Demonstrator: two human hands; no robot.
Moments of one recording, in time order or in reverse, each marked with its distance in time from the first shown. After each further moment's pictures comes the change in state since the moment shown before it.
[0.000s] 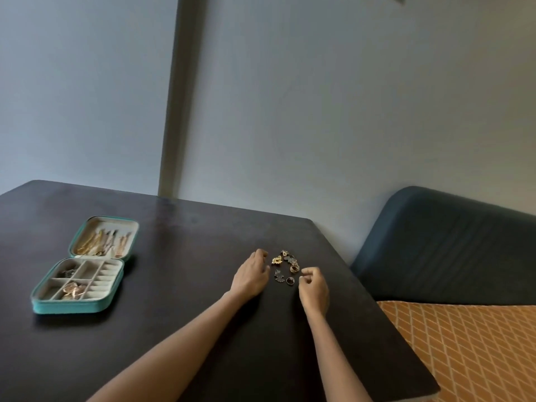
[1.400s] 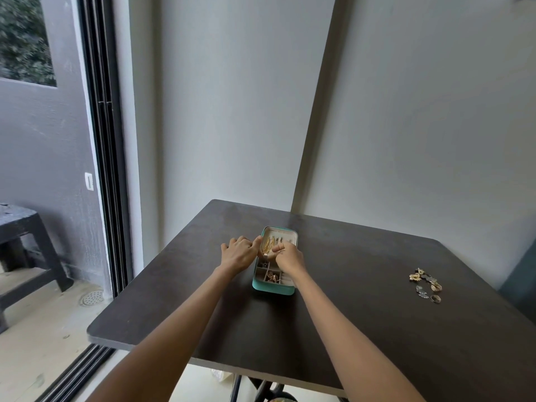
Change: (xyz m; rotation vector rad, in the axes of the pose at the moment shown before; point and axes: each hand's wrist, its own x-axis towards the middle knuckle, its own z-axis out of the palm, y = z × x) left_hand -0.120 -0.185 -0.282 0.344 0.169 -0.381; right_hand -0.205 -0.260 0.152 0.084 -0.583 -0.323
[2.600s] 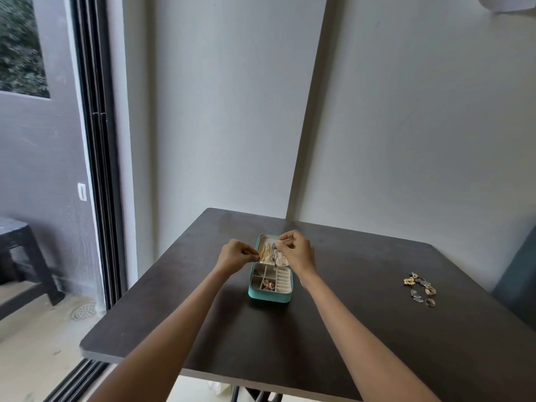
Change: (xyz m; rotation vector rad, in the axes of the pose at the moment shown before) left_hand -0.004 0.000 -0.018 -0.418 0.075 0.108; right_hand -0.001 -0.004 -0.032 0.301 0.190 -0.237
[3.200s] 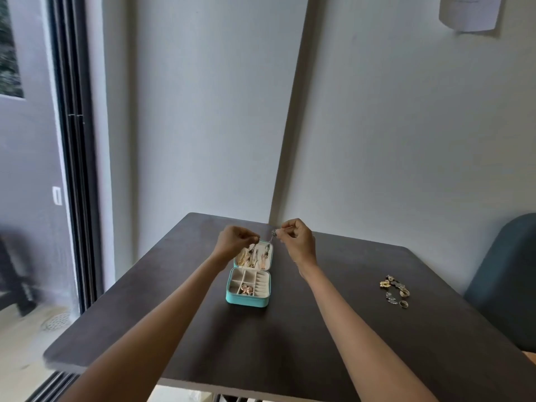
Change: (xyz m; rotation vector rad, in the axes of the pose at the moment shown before) left_hand 0.011 0.058 0.005 -0.207 -0.011 0.081; right_hand 0.016 -0.011 -0.050 0.089 0.071 -0.093
